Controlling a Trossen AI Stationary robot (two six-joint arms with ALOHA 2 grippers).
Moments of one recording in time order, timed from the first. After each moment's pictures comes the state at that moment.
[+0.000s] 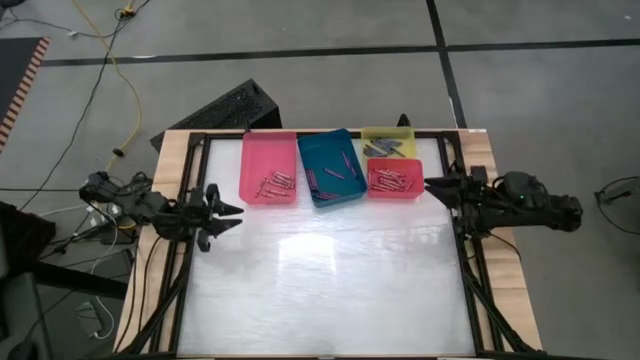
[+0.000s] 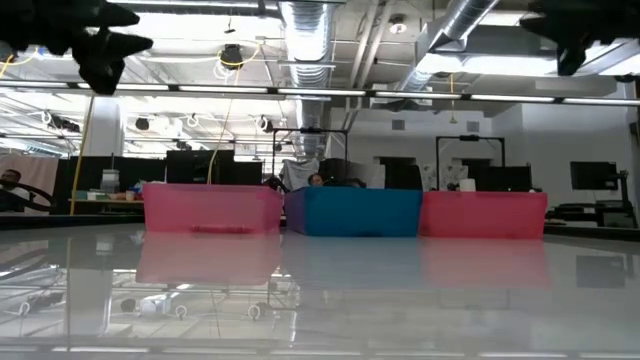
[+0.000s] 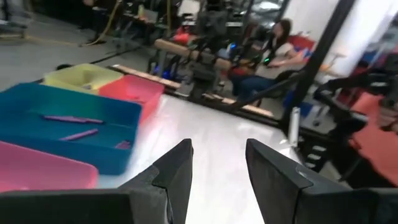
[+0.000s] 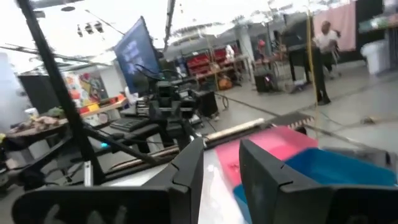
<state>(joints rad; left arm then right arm) -0.40 0.17 0.26 -0.05 -0.47 -0.27 0.03 0.03 0.39 -0.20 0.22 0.24</state>
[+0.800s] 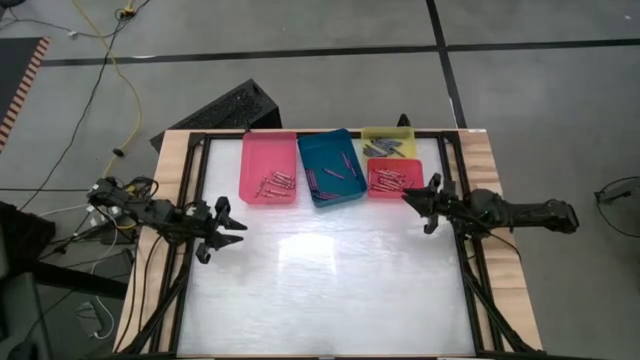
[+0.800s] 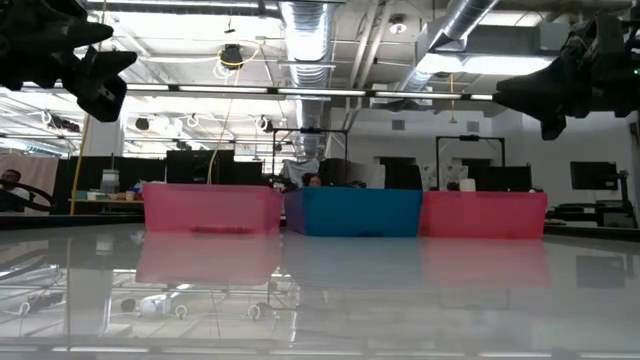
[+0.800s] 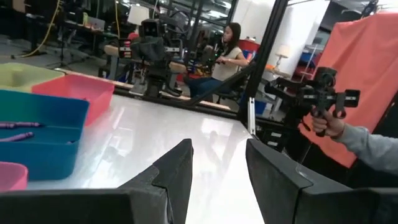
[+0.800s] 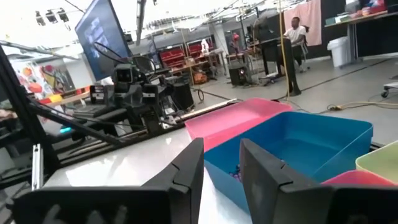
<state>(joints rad) -0.41 0.00 0.01 0.15 -0.27 -0.23 0.02 0.01 0.01 0.10 0.32 0.24</state>
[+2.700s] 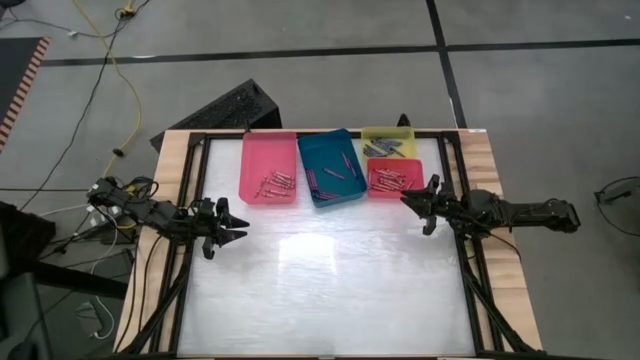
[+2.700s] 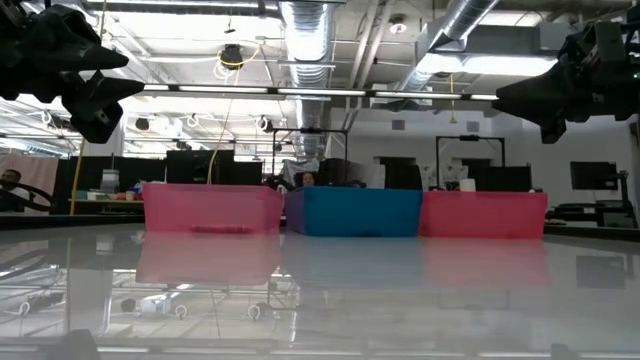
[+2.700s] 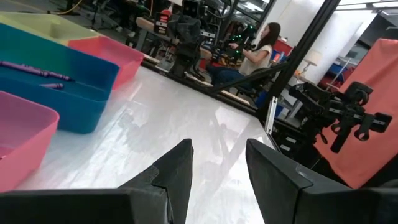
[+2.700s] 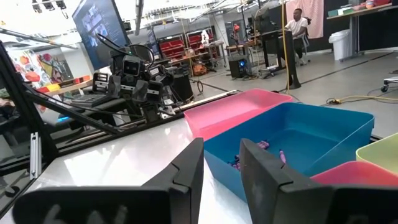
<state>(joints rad) -0.40 0.01 0.02 0.05 -0.37 -0.43 0.02 0.03 0.01 0.06 0.31 0.23</state>
